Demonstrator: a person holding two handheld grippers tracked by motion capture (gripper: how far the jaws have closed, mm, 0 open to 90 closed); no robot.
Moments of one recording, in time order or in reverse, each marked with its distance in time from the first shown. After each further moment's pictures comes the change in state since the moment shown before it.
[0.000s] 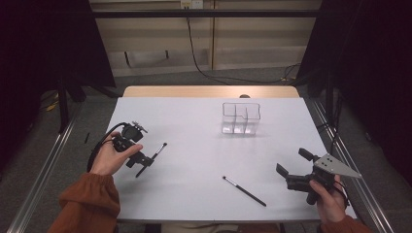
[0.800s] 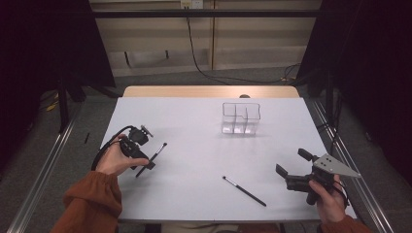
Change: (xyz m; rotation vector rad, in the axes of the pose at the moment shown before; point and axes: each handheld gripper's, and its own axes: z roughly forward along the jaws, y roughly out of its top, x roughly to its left) left arm 0.000 0.005 0.025 0.108 0.027 0.023; right arm 0.001 0.000 0.001 0.009 0.007 0.003
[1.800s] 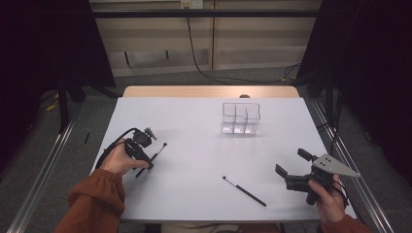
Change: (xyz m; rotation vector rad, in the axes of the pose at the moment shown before) left arm -0.004 0.006 0.014 0.089 0.026 -0.011; right arm -0.001 -0.001 0.001 0.010 0.000 -0.009
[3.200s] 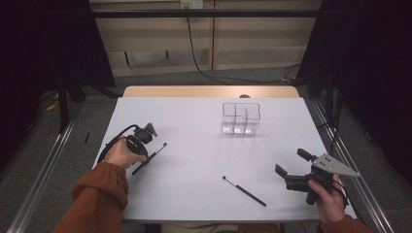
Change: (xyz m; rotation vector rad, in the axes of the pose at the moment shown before) left arm 0.008 0.010 -0.002 0.068 -0.023 -0.060; right arm 0.000 0.000 0.001 0.001 0.004 0.007
